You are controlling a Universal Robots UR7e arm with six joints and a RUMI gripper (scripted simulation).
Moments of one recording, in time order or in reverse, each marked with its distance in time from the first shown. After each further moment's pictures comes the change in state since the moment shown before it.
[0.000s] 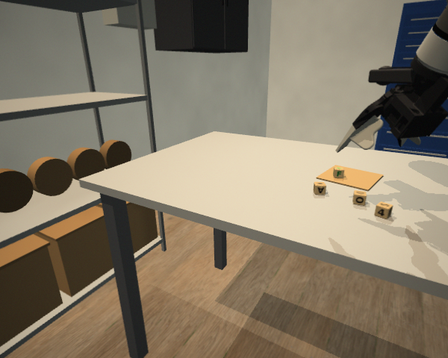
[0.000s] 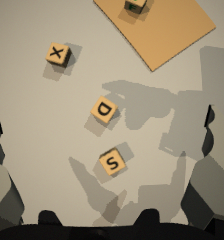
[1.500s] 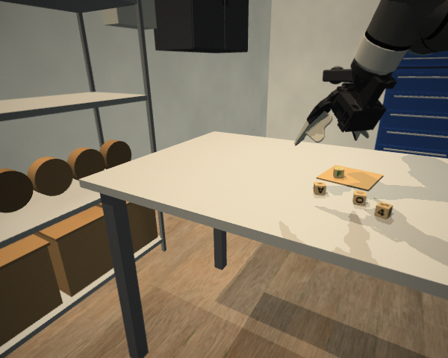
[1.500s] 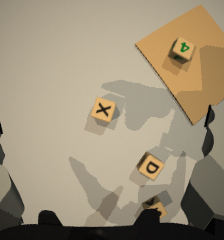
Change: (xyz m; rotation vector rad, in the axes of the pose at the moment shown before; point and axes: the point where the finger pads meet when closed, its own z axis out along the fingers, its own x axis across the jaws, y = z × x) arm -0.058 -0.065 0.038 0.000 0.000 0.000
